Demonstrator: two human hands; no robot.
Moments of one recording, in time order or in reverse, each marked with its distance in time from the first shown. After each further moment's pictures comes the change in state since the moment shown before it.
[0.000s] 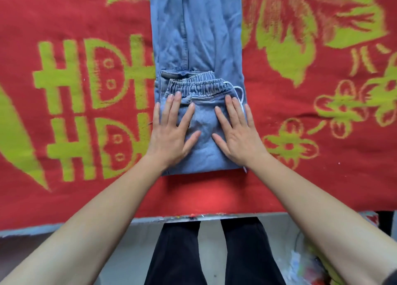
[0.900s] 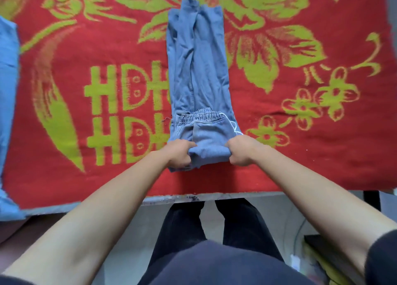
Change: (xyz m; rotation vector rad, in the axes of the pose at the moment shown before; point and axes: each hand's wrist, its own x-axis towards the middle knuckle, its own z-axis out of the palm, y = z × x) left_hand -0.060 0.062 -0.131 -0.244 -0.734 -0.095; right_hand -0.067 -0.047 -0.154 -0.060 -0.724 -0.004
